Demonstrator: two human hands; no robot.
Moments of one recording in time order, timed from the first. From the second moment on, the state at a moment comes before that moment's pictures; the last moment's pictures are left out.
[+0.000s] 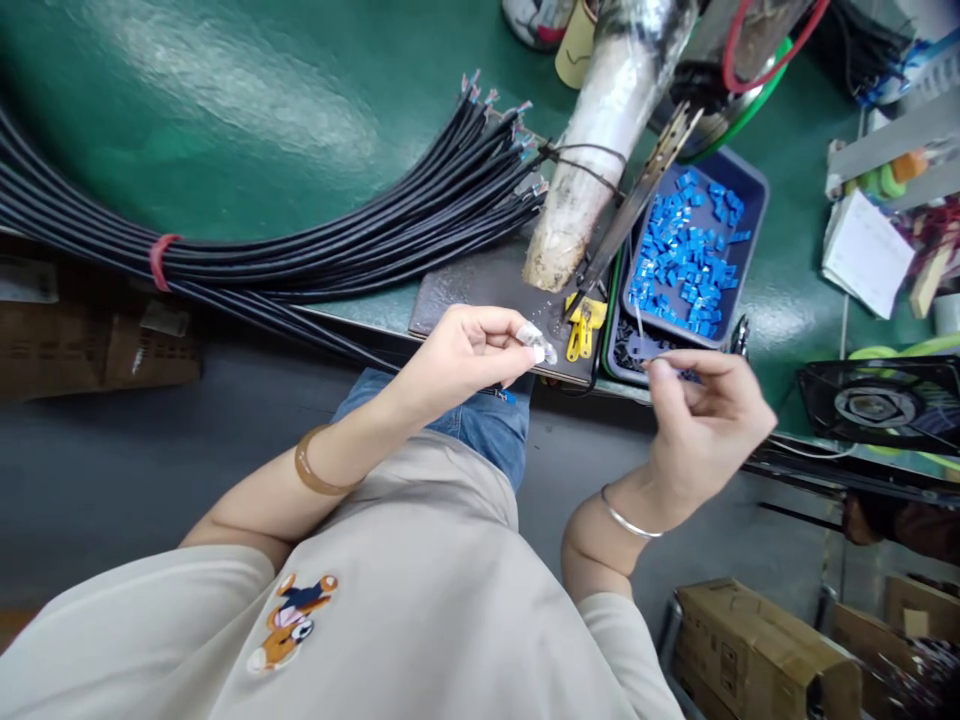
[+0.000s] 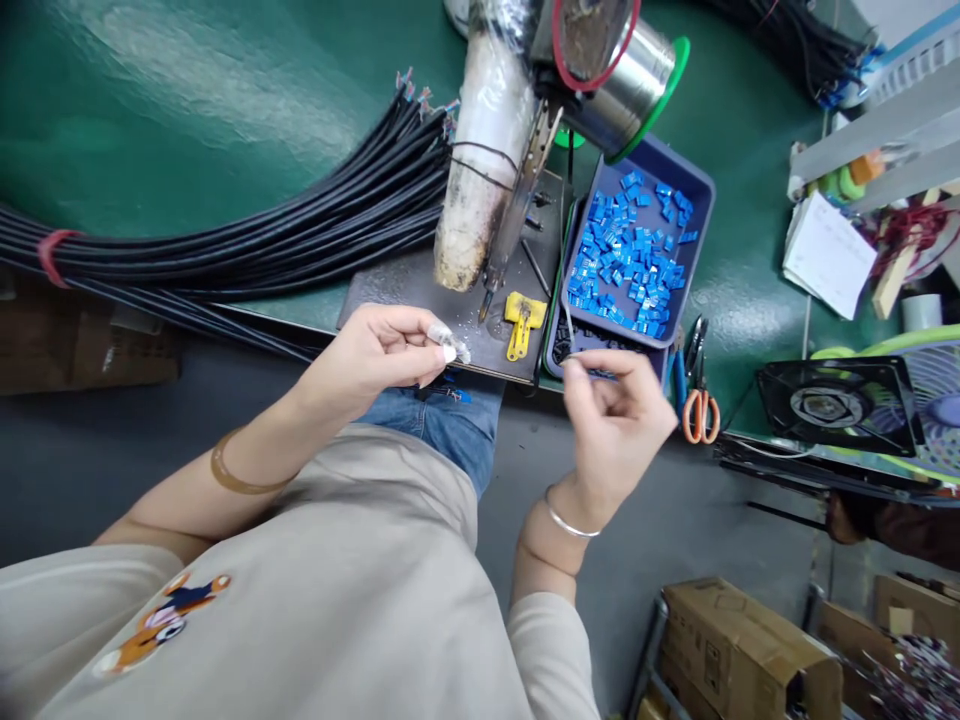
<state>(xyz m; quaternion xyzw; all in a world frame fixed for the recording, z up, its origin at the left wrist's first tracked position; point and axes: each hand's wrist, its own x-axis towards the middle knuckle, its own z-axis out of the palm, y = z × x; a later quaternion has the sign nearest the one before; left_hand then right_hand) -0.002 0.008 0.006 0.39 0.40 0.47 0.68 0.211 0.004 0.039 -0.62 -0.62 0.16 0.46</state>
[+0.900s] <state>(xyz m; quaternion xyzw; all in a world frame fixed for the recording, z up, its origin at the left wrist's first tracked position) 0.003 0.007 0.001 0.48 0.40 0.43 0.65 0.168 -0.015 0.020 -0.54 -0.69 0.22 0.43</state>
